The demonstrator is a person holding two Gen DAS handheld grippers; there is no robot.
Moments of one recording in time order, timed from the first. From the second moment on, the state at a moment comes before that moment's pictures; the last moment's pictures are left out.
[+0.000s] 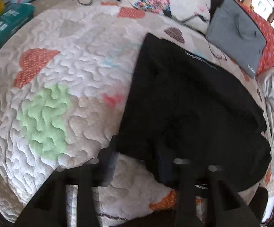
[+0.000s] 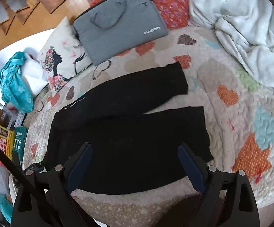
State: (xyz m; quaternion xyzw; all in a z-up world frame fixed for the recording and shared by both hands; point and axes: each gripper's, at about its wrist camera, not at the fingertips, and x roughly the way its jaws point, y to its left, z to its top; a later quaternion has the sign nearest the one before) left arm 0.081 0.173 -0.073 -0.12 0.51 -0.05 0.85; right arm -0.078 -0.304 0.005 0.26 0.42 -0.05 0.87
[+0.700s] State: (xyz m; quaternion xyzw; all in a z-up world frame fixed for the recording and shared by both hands) left arm 0.028 0.236 -0.055 -0.22 0.50 -0.03 0.84; right arm -0.094 -0.355 -0.029 0.28 0.45 -0.11 0.84
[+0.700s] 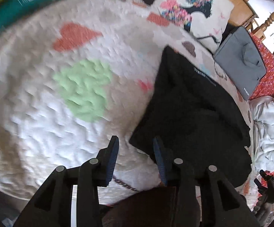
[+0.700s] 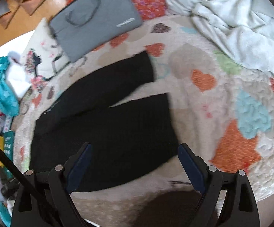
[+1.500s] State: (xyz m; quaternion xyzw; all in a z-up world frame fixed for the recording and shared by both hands) left arm 0.054 0.153 0.020 -0.12 0.44 -0.07 0.89; right arm -0.105 -0.404 0.026 0.24 0.34 -0.15 0.90
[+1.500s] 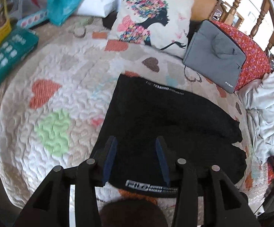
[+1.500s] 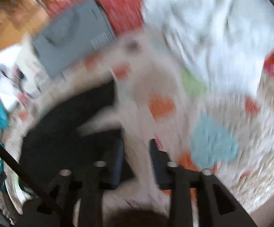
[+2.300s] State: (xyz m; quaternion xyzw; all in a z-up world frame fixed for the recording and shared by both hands) left arm 0.262 0.114 -0.021 -0.05 0.50 -0.13 0.86; right arm 0.166 -0.312 -0.008 0.08 0.50 0.08 0.86
